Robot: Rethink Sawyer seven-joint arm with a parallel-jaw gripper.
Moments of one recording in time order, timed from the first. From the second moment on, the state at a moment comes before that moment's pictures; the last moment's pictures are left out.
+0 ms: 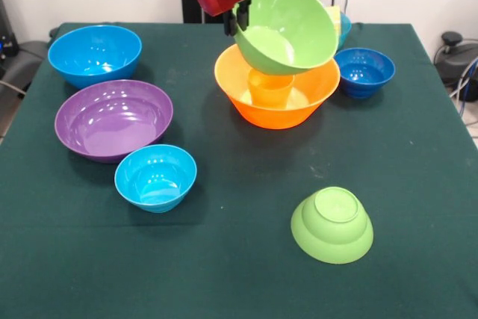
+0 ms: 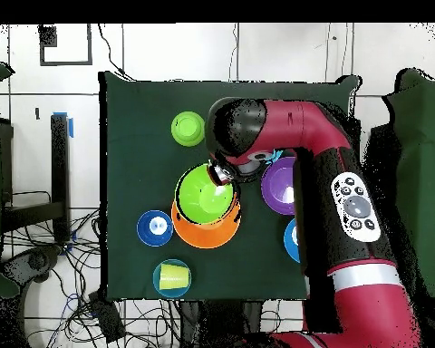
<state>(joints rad) -0.49 -0.62 0.42 1.35 -0.38 1.35 1.27</state>
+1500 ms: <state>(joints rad) -0.57 -0.61 0.45 1.43 -0.32 1.17 1.27</state>
